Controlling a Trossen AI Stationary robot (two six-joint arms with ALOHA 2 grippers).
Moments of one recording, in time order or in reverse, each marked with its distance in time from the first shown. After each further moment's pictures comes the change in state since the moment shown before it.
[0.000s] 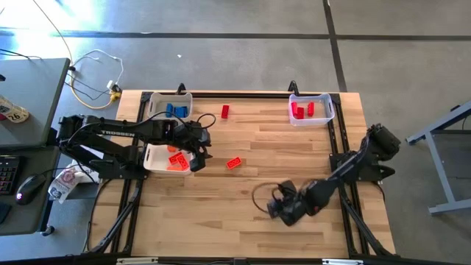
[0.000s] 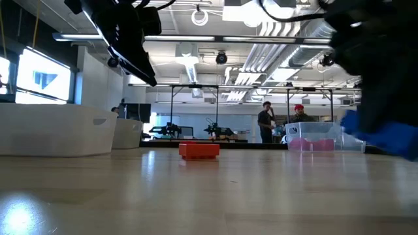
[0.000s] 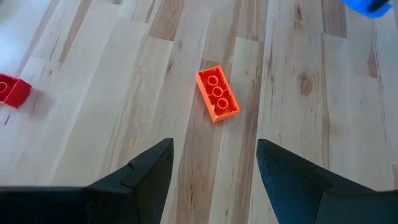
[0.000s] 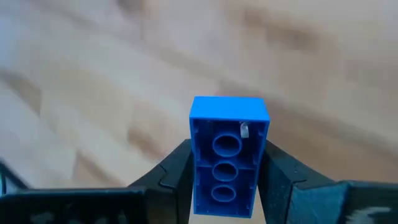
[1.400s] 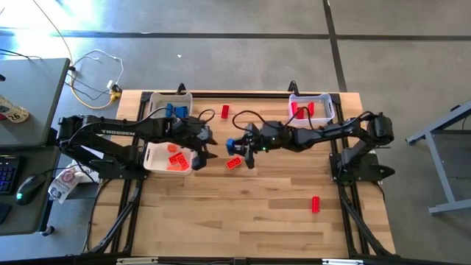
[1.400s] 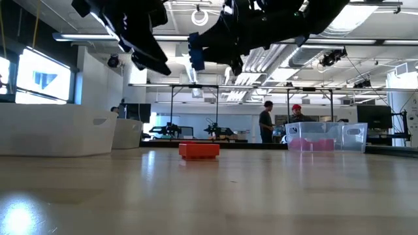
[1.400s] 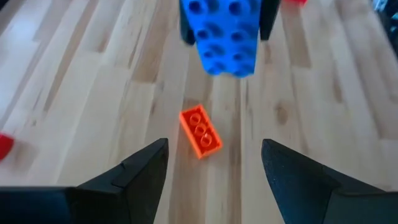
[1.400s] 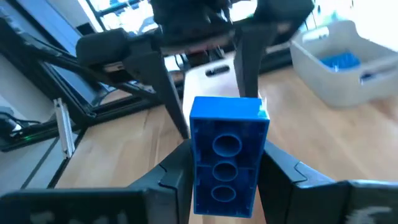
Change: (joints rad) left arm 0.031 0.000 0.000 0.126 0.098 0.071; right arm -0.722 -0.036 0.003 0.871 -0.390 -1.529
